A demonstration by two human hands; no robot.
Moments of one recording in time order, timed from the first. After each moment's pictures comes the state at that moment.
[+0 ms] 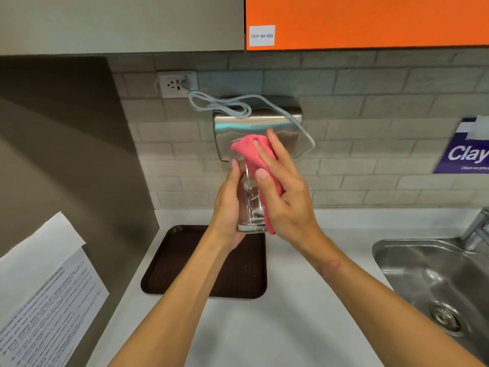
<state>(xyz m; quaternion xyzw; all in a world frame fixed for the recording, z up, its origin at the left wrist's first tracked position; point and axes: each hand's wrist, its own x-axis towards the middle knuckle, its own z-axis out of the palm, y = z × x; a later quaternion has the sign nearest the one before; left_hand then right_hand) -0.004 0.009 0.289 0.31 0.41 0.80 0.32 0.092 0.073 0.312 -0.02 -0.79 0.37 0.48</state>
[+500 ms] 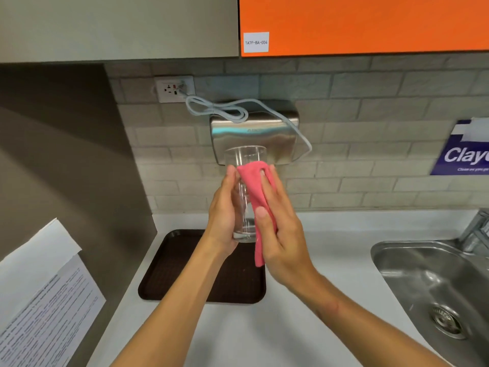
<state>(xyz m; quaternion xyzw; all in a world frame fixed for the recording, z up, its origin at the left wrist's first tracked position) -0.005 0.005 0.285 0.29 0.48 0.78 0.26 0.101 0.062 0.262 -0.03 -0.79 0.38 0.48</state>
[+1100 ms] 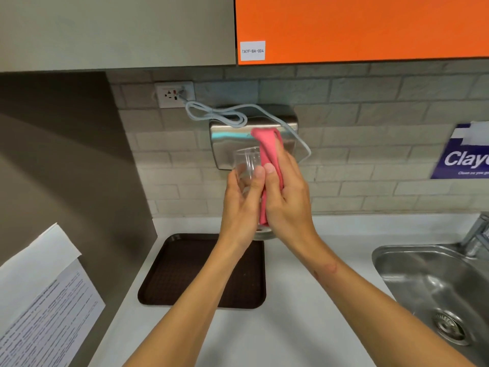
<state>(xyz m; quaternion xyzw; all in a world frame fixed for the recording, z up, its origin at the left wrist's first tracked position) 0.011 0.023 0.294 0.37 0.54 0.74 0.14 0.084 0.090 0.316 -0.07 -0.76 0.37 0.53</state>
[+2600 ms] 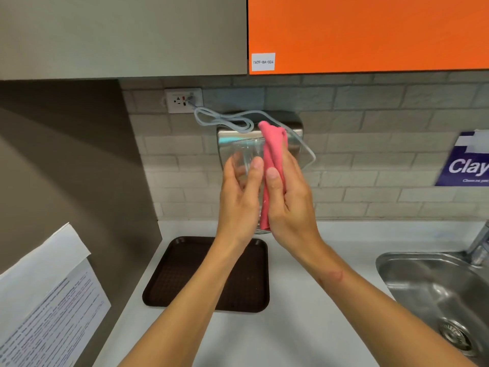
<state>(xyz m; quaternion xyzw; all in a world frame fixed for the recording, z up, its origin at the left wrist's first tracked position) 0.015 0.005 0.322 0.37 0.56 0.74 0.06 0.090 0.073 0.326 0.01 -0.78 0.36 0.52</state>
